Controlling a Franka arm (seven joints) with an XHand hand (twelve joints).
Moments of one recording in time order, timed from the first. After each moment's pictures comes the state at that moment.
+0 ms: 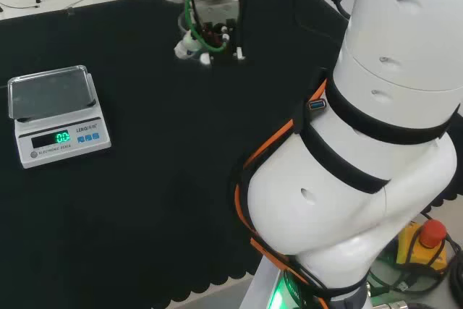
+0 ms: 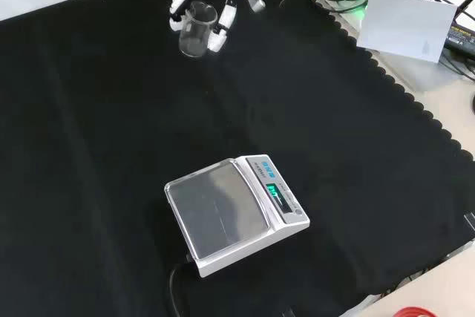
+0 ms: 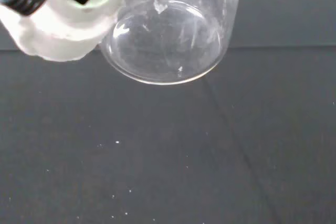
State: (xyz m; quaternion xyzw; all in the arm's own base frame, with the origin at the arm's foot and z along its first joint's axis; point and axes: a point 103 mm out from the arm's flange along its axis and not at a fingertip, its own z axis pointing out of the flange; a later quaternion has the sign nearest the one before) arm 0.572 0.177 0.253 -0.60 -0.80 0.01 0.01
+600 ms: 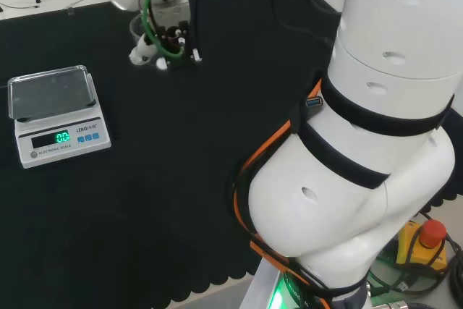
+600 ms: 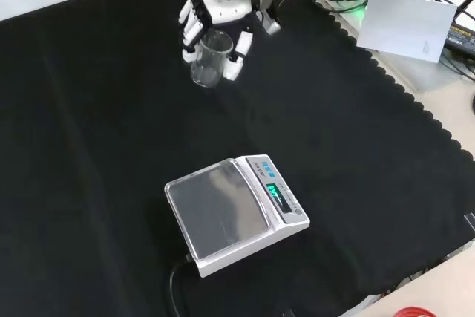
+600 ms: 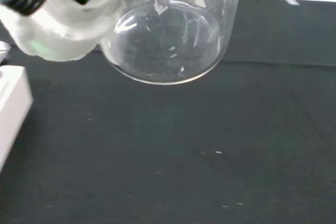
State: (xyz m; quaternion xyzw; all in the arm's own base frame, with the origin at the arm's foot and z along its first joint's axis) arm 0.581 0.267 0.196 -0.56 -0.83 0.04 0.04
